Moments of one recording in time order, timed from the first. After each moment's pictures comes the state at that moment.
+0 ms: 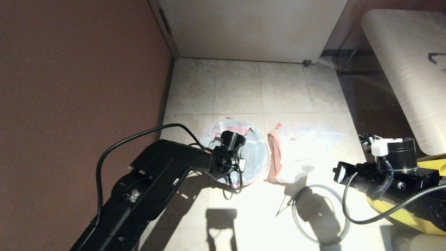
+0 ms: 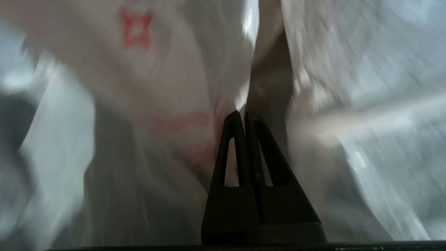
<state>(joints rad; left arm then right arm) -0.57 2.66 -1.96 -0.03 0.27 -0.05 0.27 1.73 -0.62 -0.59 -0.16 0.47</state>
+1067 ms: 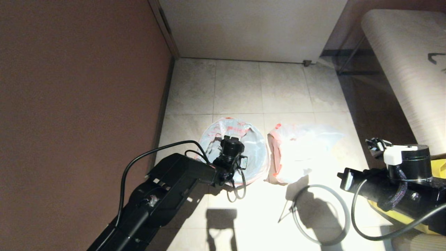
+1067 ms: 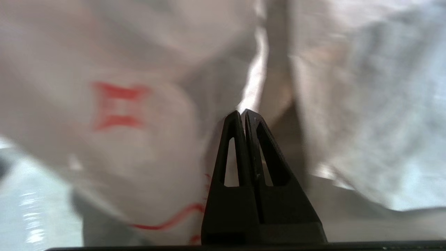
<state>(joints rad) -0.56 2.79 -1.97 -0.41 0.34 -0.04 0.27 1.67 -0.53 -0.64 -0.15 0.43</state>
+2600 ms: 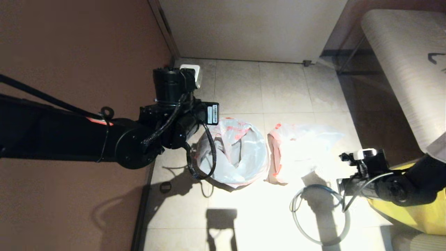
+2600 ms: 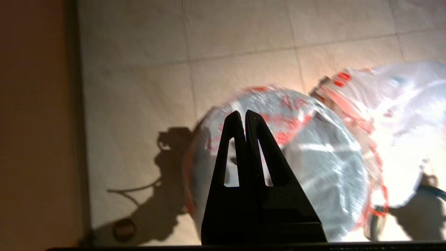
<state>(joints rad) -0.61 1.88 -1.26 -0.49 0.48 0.02 0.04 2.17 -0.86 -0.55 -0.15 -0.04</state>
